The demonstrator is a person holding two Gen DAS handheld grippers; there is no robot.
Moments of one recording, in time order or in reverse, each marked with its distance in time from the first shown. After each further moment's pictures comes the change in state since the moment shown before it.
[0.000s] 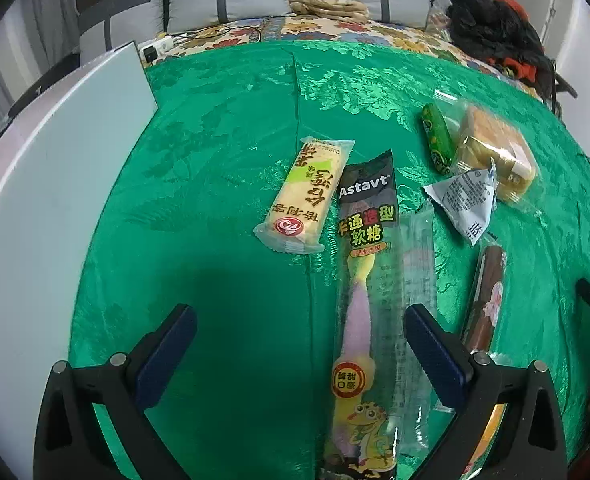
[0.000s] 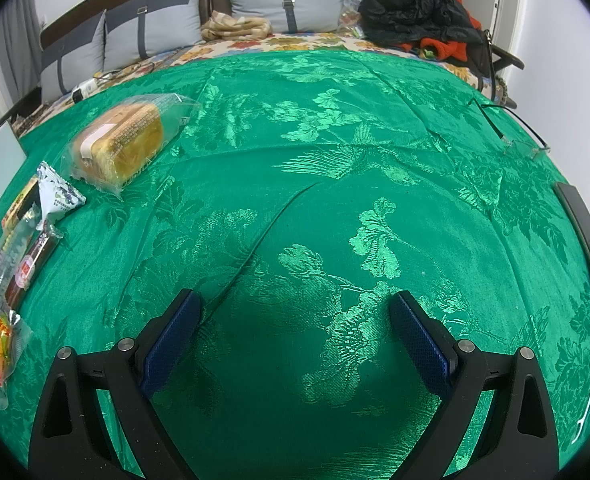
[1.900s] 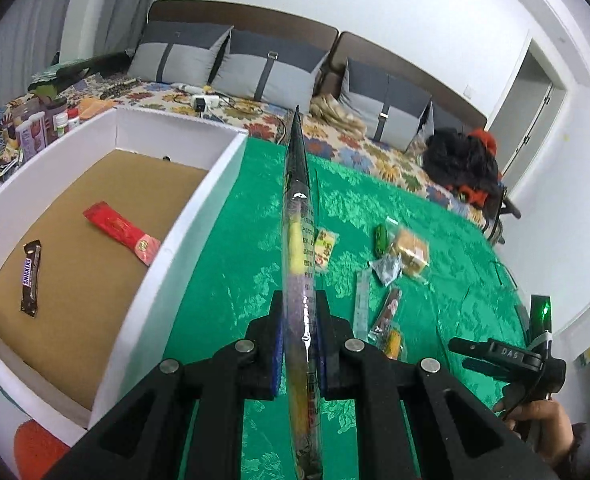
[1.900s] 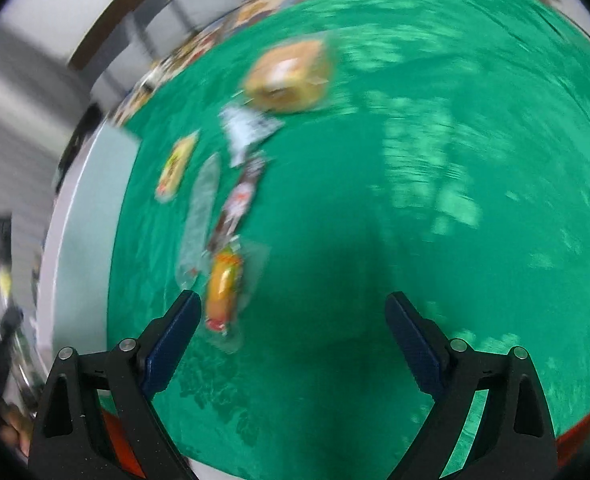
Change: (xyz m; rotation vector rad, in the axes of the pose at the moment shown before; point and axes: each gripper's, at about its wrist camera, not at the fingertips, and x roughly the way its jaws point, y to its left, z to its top) left arm -0.208 0.118 -0.096 -0.271 -0.337 -0.233; right arm -0.061 0.080 -0.026 0.275 0.264 0.379
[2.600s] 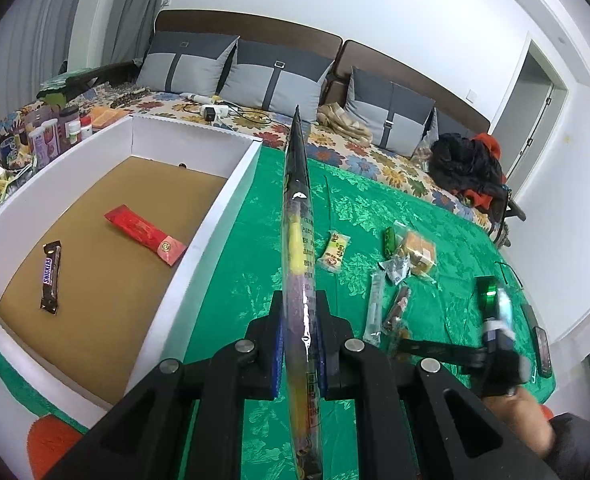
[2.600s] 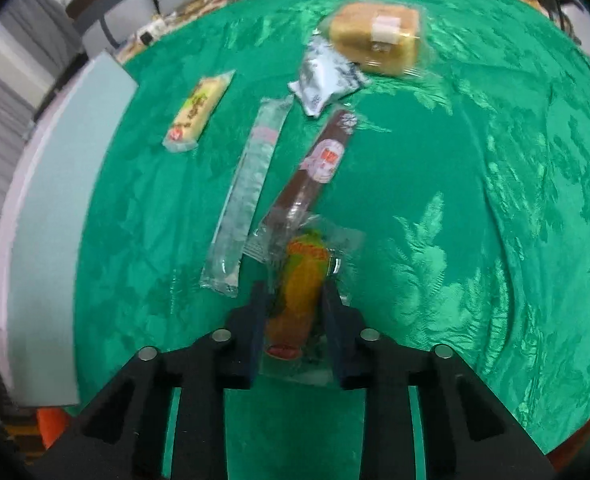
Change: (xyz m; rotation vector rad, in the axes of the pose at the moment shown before) left arm -0.022 0.008 -0.012 0.013 -0.025 0.031; right arm 0.076 0.080 -0.018 -0.148 0.067 -0.127
